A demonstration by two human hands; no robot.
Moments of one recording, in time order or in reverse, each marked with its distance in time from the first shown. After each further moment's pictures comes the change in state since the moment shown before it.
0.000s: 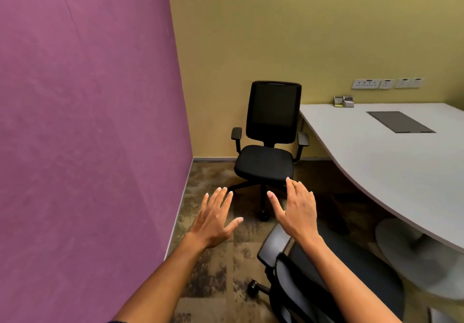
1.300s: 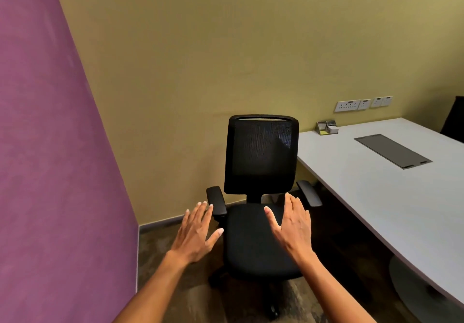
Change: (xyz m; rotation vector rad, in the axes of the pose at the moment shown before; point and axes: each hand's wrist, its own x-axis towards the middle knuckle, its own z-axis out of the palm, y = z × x) left_hand 0.625 -0.378 0.012 -0.116 -0.133 0.159; right_hand 0.578 -0.072 0.295 -0.145 0.023 0.340
